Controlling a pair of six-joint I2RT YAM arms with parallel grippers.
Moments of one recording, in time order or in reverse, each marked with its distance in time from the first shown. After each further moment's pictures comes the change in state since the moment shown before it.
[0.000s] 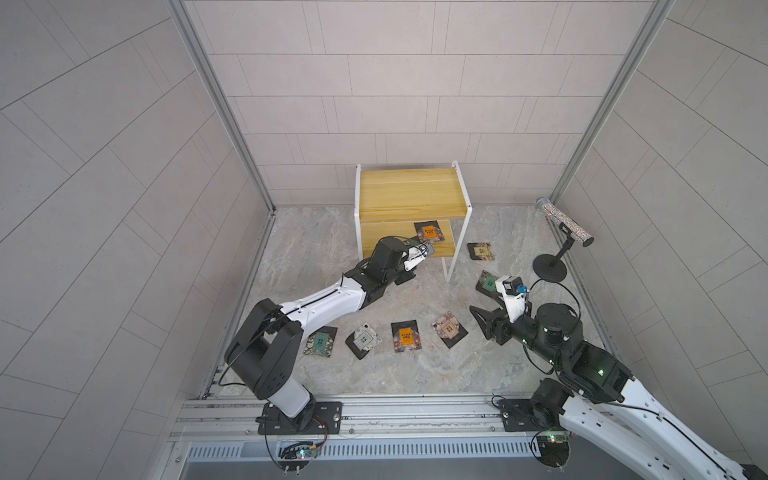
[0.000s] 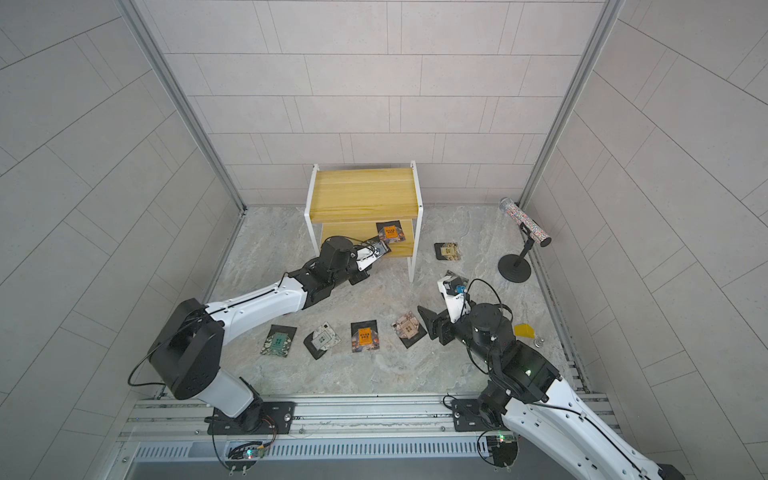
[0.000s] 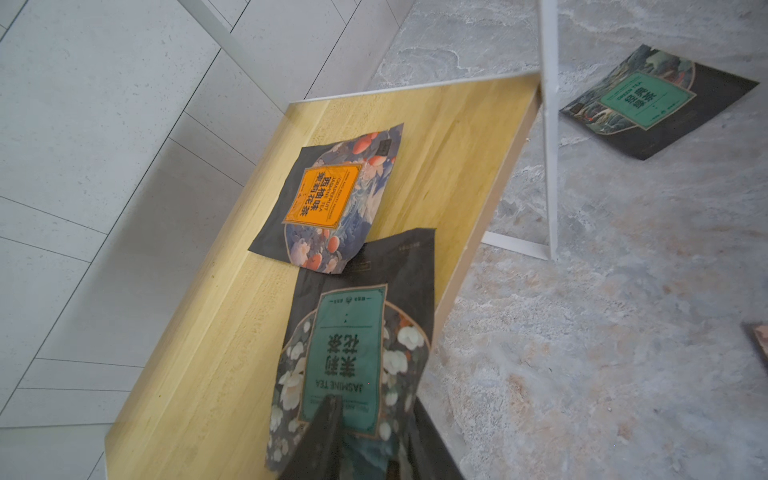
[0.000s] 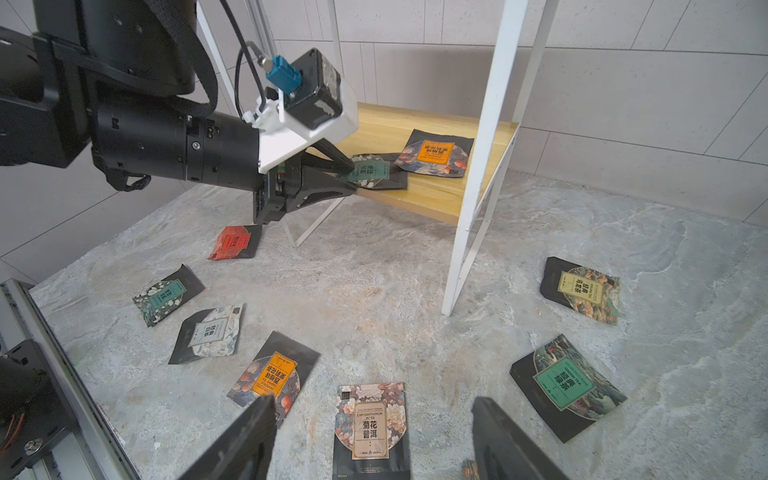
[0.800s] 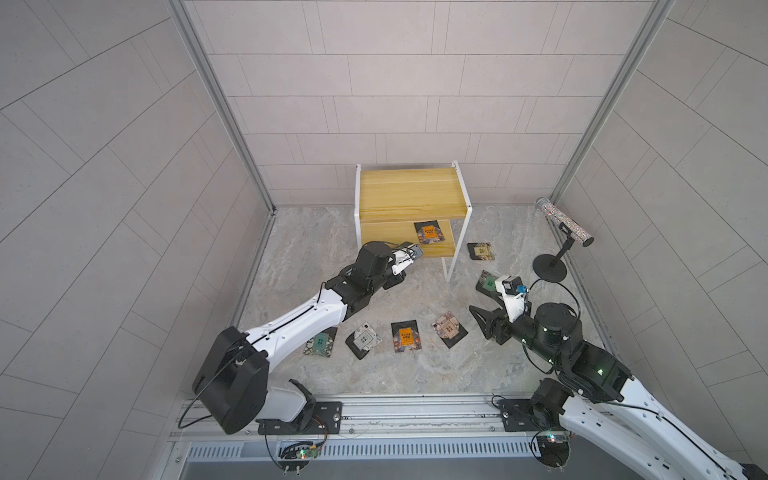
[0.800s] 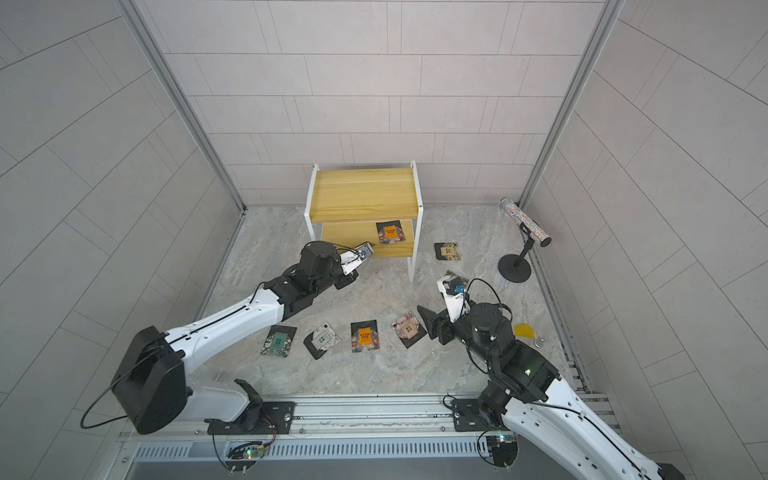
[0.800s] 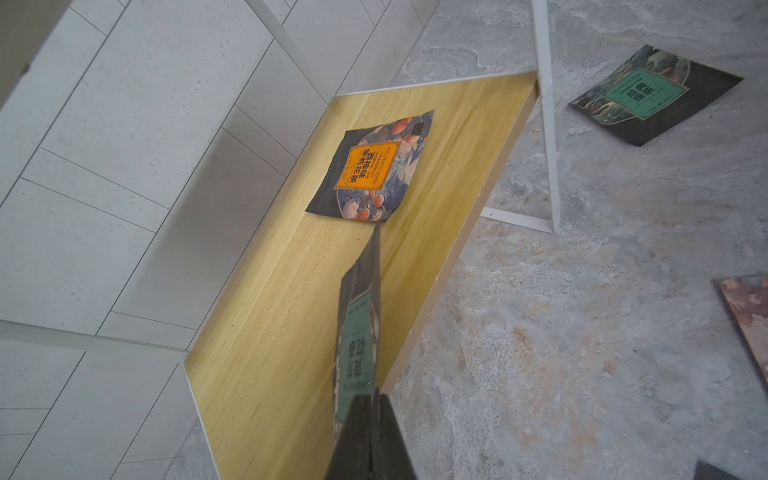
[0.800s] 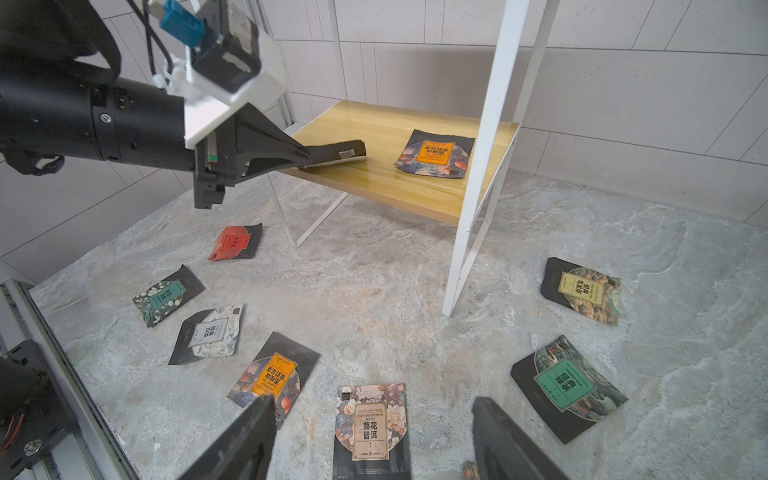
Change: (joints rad) left arm -0.002 -0.225 -0.102 -0.085 -0.036 -0.003; right arm 0.000 0.008 0.000 0.009 -0.001 0.000
